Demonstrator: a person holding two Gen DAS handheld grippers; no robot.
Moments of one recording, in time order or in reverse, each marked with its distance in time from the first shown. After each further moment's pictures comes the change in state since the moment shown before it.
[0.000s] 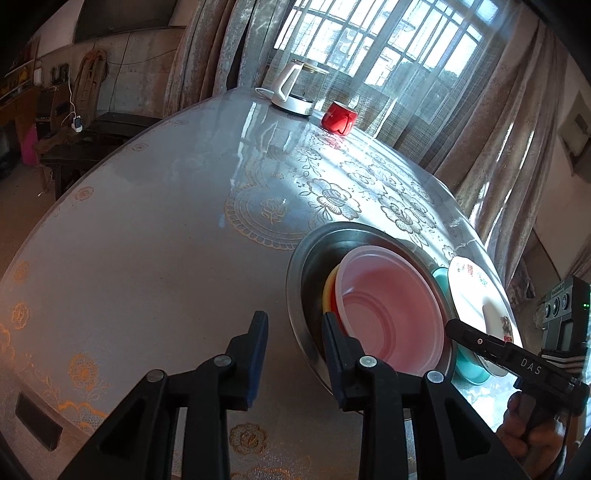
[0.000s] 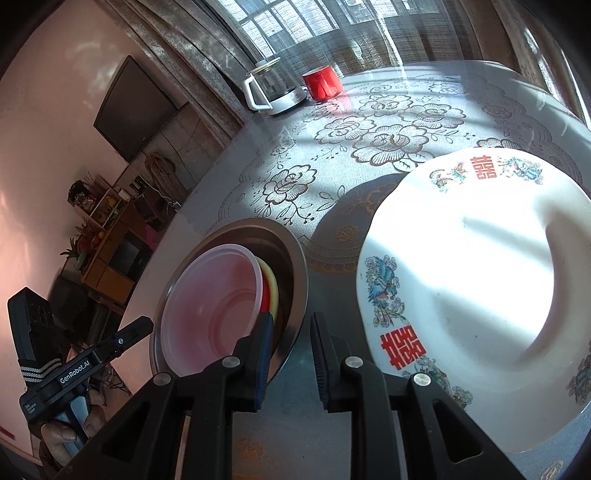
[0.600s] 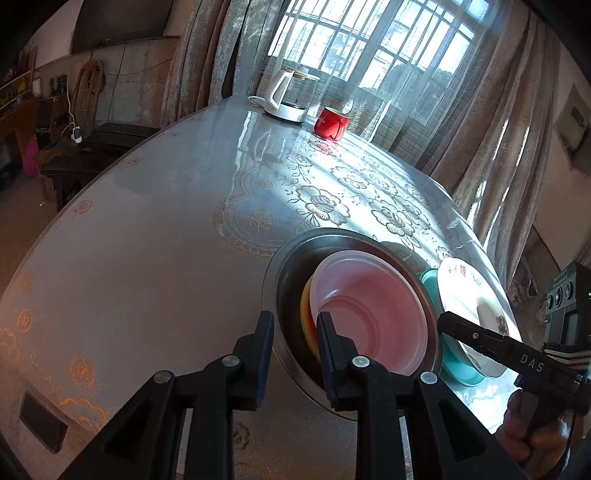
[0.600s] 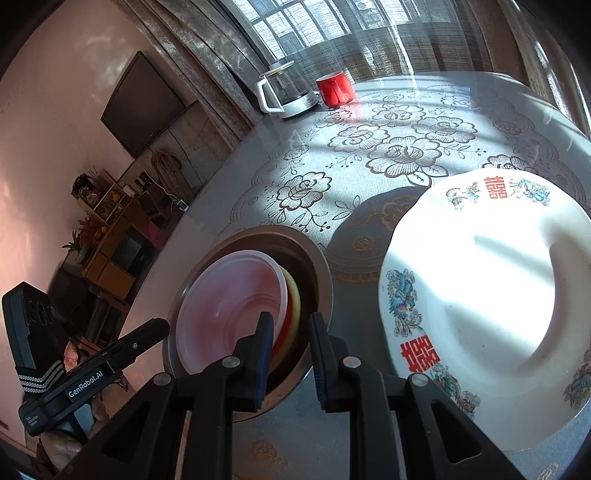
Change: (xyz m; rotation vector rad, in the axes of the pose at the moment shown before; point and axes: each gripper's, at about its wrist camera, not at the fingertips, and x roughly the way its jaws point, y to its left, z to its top) left arm -0.010 -0.016 0.002 0.009 -0.026 0.007; right arm -0.006 0.013 0.007 -0.021 -0.018 0.011
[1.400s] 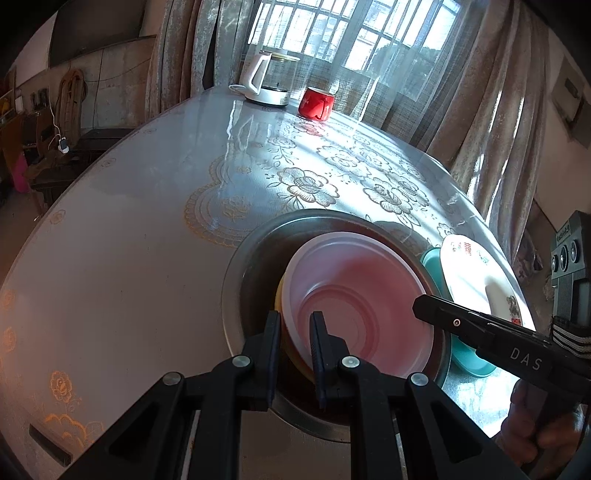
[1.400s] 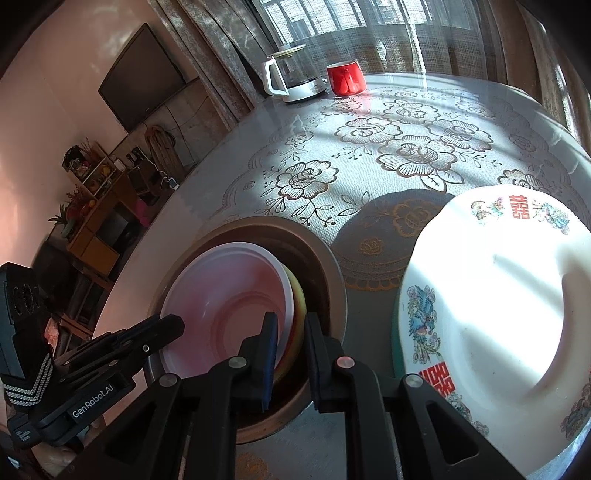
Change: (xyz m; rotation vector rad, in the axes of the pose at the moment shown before) left arm 0.028 -0.023 0.000 0.086 0.057 0.015; right arm 0.023 0.015 0.009 -0.088 0.068 -0.066
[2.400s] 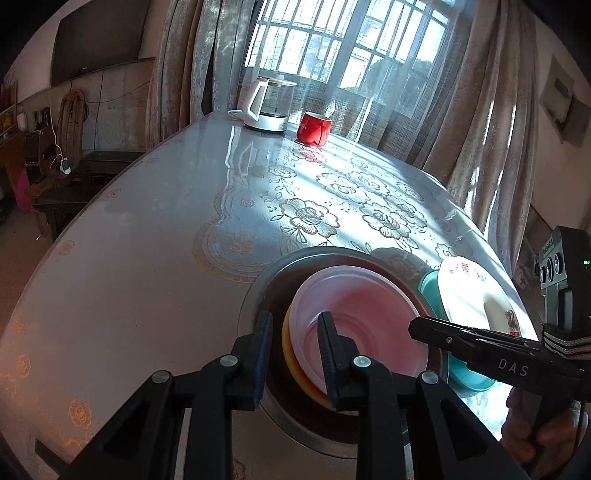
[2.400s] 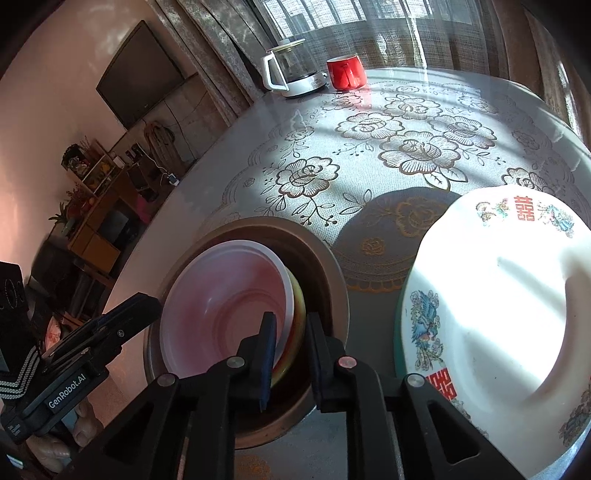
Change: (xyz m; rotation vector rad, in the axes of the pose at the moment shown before) left arm -0.012 0.004 0.014 0.024 -0.083 0.012; right arm 0.003 -0.002 0.008 0.009 0.023 0.001
